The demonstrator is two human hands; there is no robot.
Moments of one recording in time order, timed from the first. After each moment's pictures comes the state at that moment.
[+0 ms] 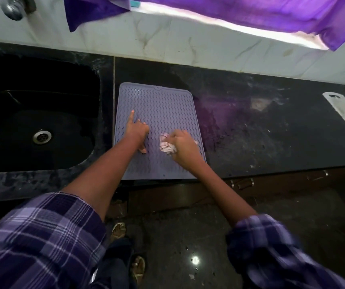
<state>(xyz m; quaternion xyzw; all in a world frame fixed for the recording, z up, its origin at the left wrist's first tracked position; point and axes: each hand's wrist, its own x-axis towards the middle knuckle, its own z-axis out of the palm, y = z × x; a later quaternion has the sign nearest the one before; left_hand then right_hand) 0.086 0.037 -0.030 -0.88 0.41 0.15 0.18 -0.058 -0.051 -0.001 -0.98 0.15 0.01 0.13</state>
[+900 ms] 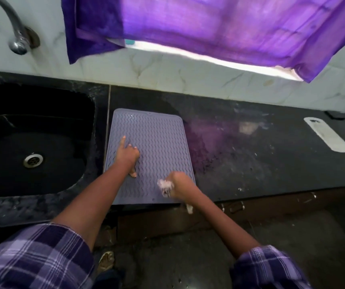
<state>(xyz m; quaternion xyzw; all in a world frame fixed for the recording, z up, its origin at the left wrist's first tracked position) 0.083 0.036 -0.035 -0.87 0.41 0.14 0.21 -0.096 -0.061 -0.003 -0.96 0.16 0.13 0.19</state>
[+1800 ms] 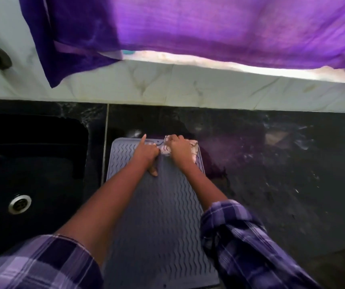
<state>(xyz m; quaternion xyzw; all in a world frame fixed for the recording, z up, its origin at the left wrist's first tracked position) 0.238 -0.097 -0.040 -0.84 0.49 0.16 0.15 0.169 -0.208 -0.044 -0.98 0.17 0.02 0.01</state>
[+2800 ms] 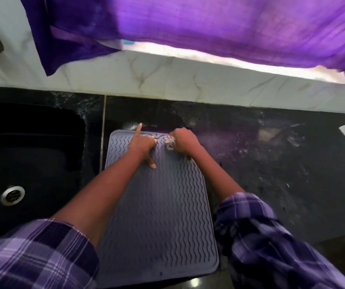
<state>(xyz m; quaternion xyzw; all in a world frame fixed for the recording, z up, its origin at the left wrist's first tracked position) 0.246 -0.089 -0.047 -0.86 0.49 0.14 0.10 0.163 -0.211 0.000 -0.97 0.18 0.13 0.06</state>
